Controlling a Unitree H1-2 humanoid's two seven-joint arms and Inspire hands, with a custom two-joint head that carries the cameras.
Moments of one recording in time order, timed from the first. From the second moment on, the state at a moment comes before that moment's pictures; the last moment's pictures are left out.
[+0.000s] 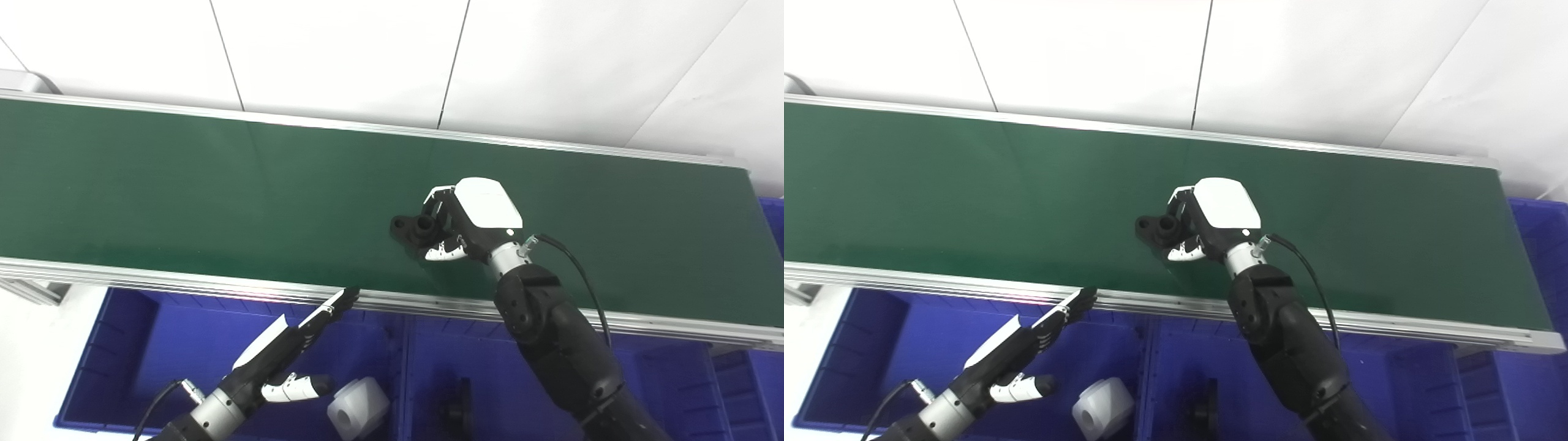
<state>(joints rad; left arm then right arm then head) 0.33 0.29 -0.32 -0.08 0.05 -0.31 -0.40 -0.19 -0.25 0.49 0.03 -0.92 0.25 0.10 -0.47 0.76</state>
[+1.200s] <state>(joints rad) 0.33 0.31 -0.29 -0.08 0.02 -0.31 -0.42 0.23 -0.24 0.33 -0.47 -0.89 0.25 0.06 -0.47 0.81</state>
